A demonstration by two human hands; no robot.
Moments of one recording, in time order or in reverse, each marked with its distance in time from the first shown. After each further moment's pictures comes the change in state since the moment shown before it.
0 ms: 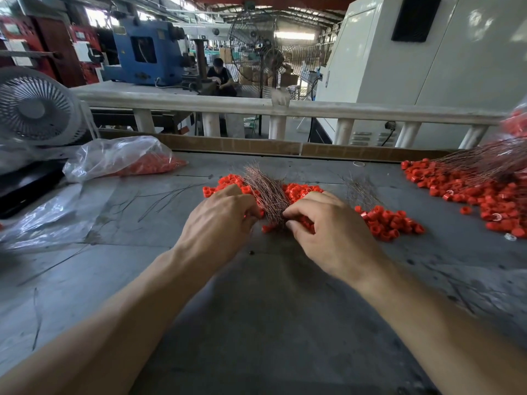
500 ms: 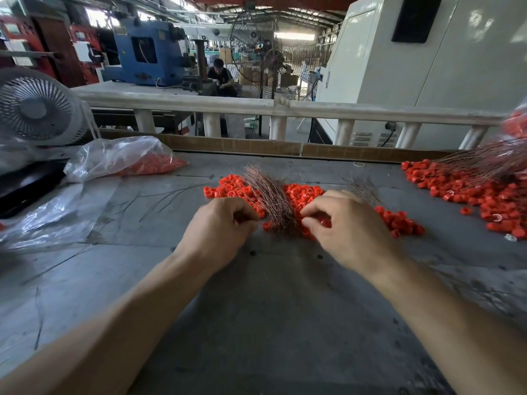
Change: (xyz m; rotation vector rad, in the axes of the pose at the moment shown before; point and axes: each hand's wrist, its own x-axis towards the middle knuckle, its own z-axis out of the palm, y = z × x) left_hand -0.007 -0.007 0.010 -0.294 0.011 -0.188; right_hand 0.002 0.020 -0.009 -0.040 -0.001 0.094
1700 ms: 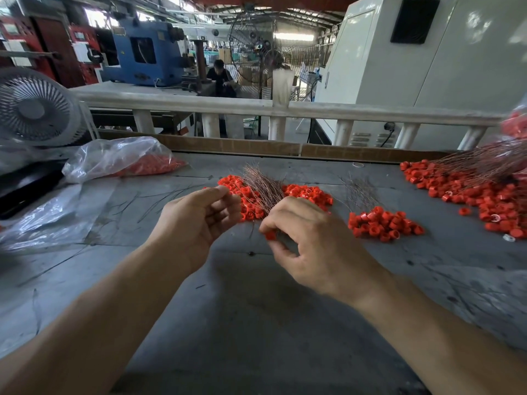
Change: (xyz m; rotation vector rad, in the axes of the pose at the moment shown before) left_hand 0.003 0.013 -0.027 -1.293 0.073 -0.564; right_hand -0.016 -0.040 0.005 0.119 -0.033 -0.387
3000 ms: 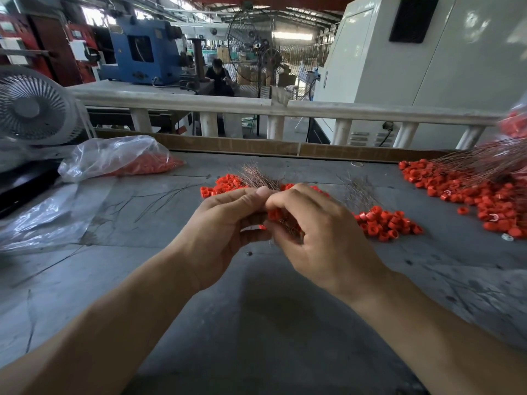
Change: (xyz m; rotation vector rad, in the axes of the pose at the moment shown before) left_hand -0.028 -0.010 0.022 0.210 -0.399 0.023; right_hand 0.003 -0.003 -0.006 -0.009 0.217 -0.004
